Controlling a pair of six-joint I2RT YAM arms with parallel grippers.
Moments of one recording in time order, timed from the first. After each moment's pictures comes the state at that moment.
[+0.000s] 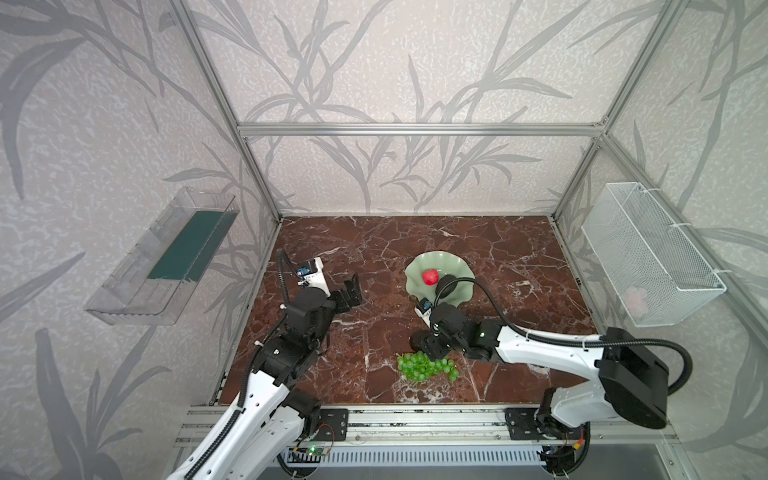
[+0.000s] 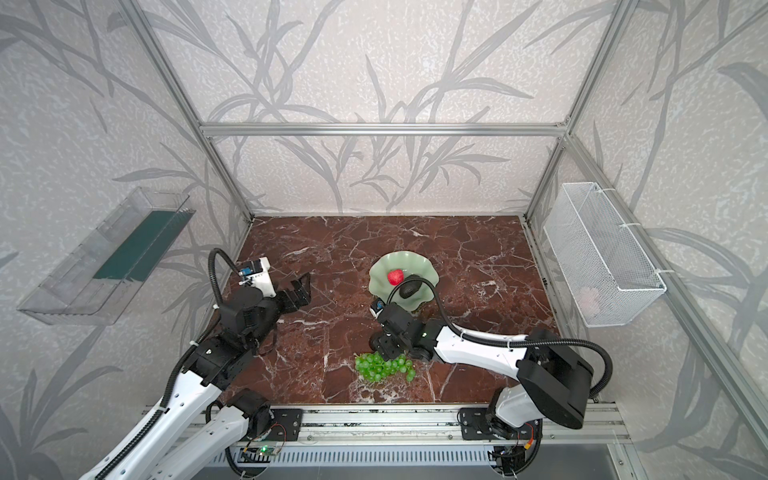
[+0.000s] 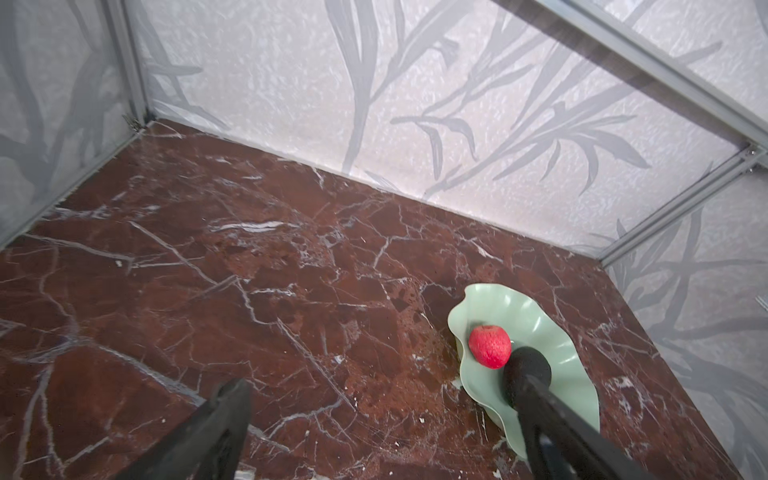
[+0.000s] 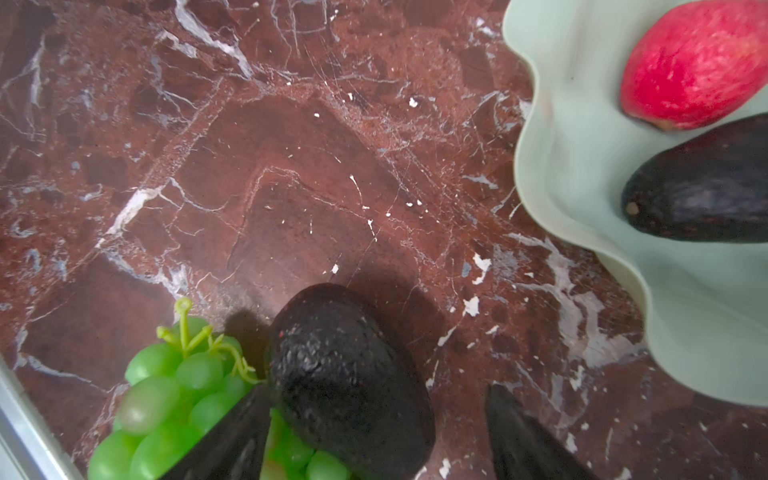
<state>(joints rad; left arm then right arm) -0.42 0.65 0.63 -0.29 -0.30 -0.50 1.00 1.47 0.79 -0.25 0.11 0.24</state>
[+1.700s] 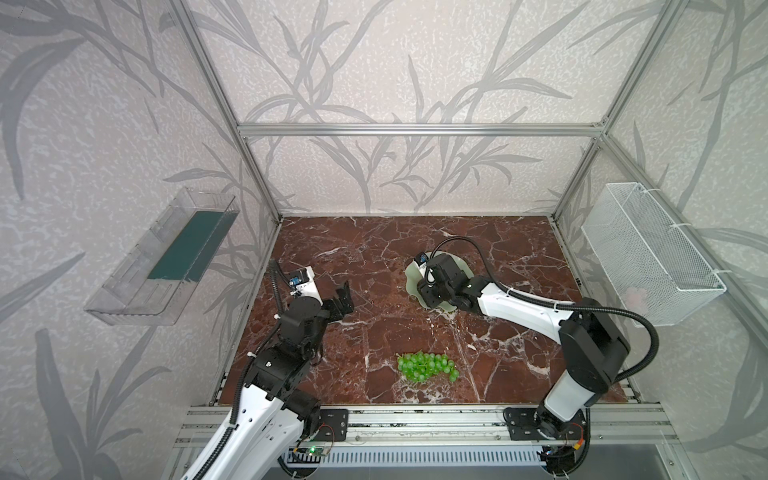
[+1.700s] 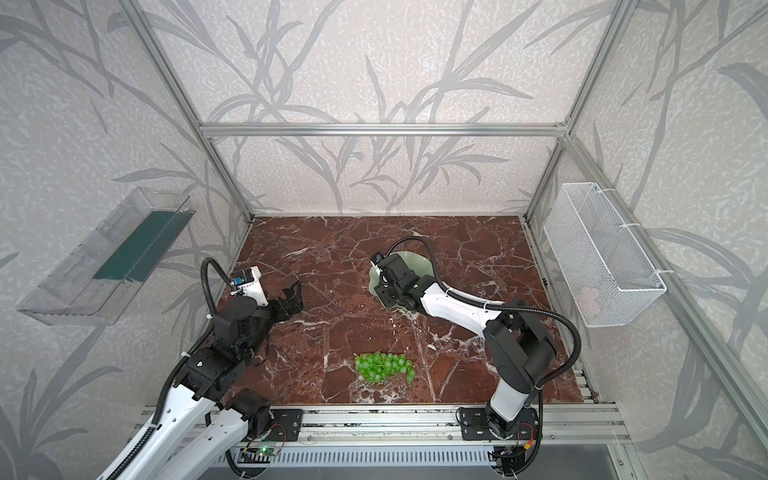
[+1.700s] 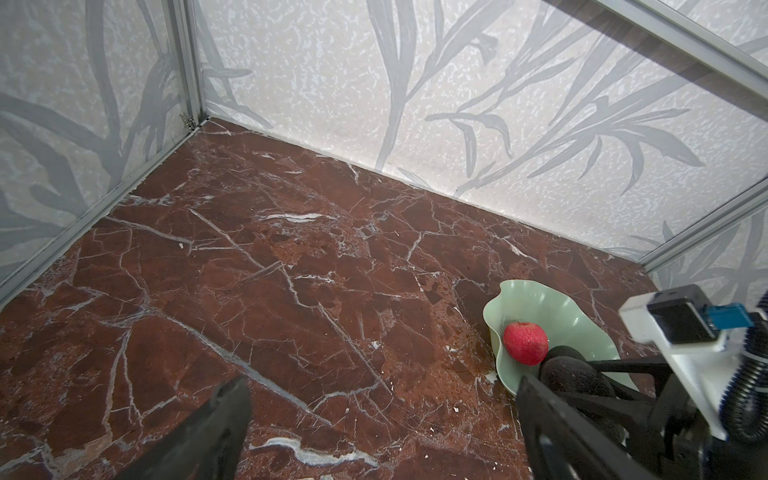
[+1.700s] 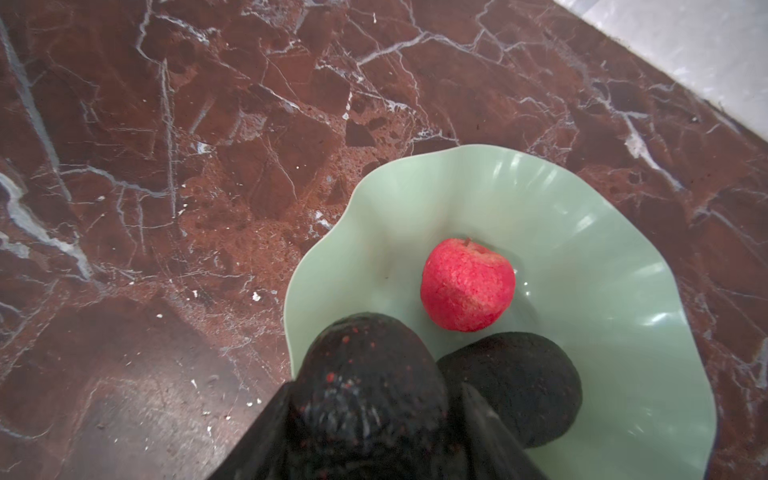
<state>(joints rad) -0.41 0.58 0.61 -0.39 -0.35 -0.49 0.74 1.72 1.15 -0.26 0.14 0.02</state>
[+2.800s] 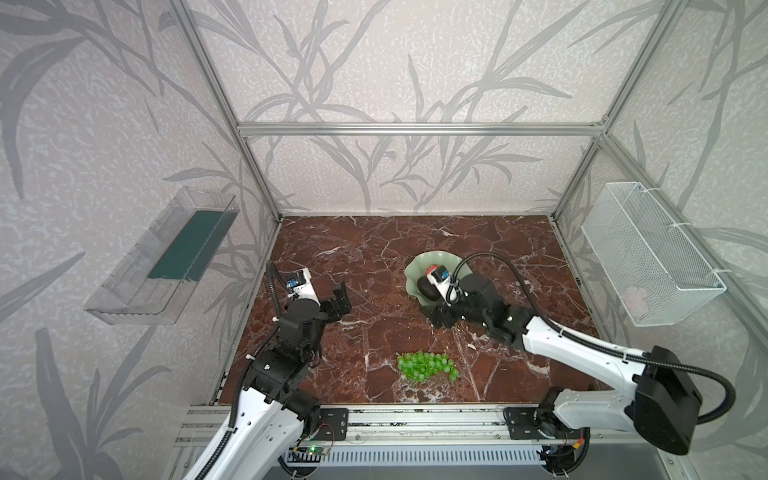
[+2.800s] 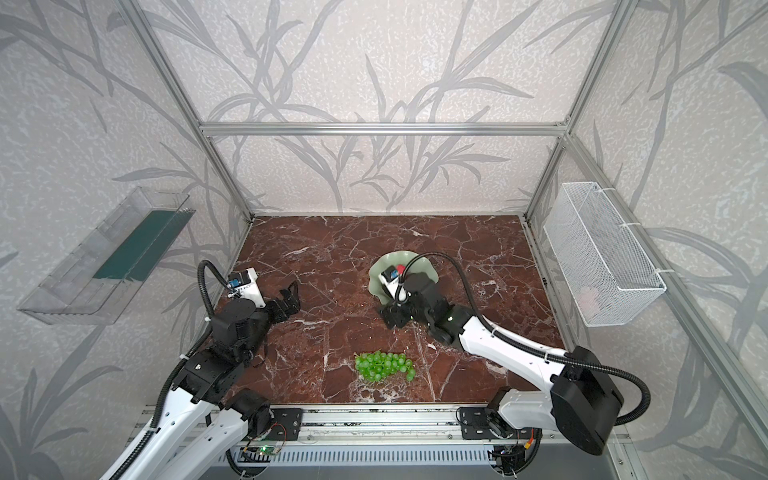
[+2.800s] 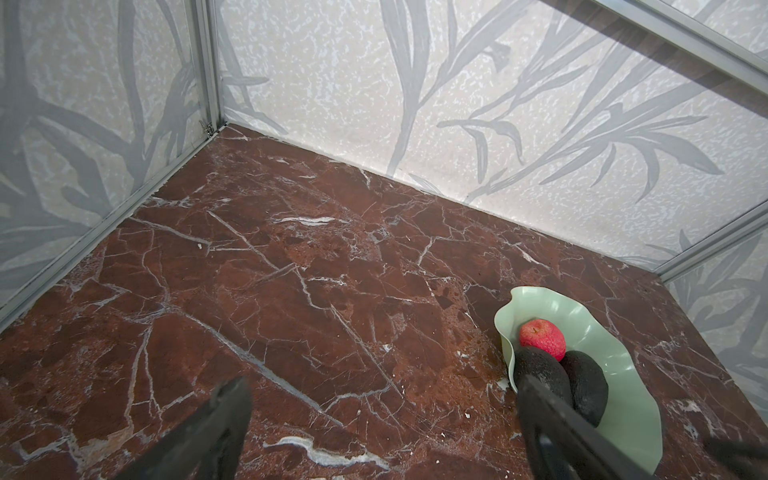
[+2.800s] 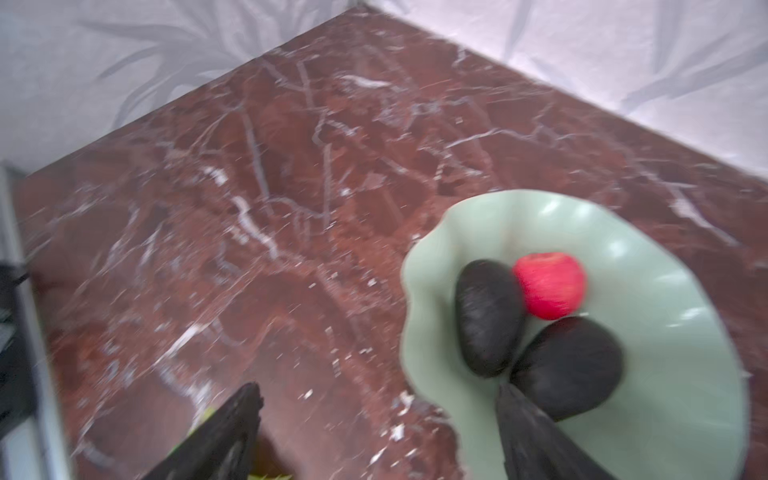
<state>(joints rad) -0.41 0.56 0.60 -0.40 -0.38 -0.49 0.85 1.24 0.74 -0.06 -0.08 0.04</state>
